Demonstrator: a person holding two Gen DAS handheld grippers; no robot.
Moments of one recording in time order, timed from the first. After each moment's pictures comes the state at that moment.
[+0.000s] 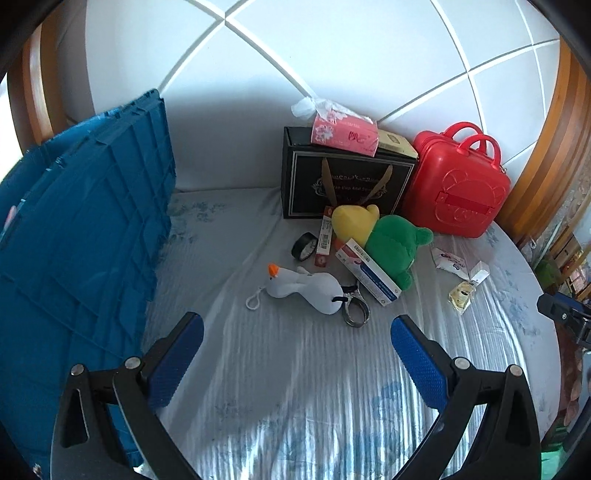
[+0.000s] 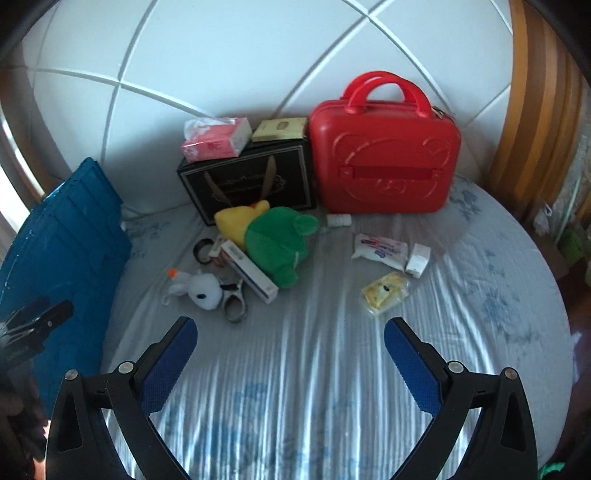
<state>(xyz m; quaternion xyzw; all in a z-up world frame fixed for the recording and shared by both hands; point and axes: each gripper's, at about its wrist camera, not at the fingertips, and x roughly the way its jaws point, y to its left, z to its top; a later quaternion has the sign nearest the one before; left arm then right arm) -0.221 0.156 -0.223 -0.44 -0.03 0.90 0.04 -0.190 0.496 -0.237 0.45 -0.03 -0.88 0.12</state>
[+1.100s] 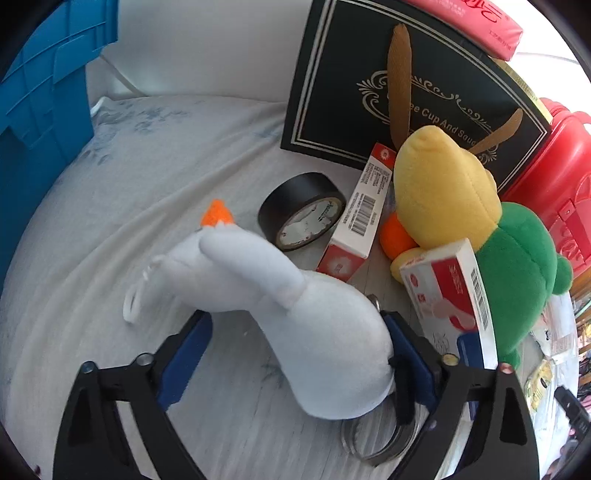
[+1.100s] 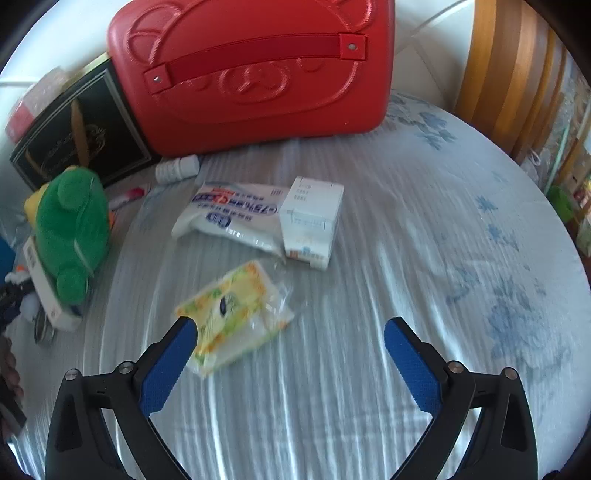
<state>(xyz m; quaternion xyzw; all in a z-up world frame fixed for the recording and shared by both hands) -0.390 0.217 -0.433 -0.48 -0.13 0.87 -0.03 -0.337 0.616 -0.435 0.49 -0.03 -0.87 0.03</state>
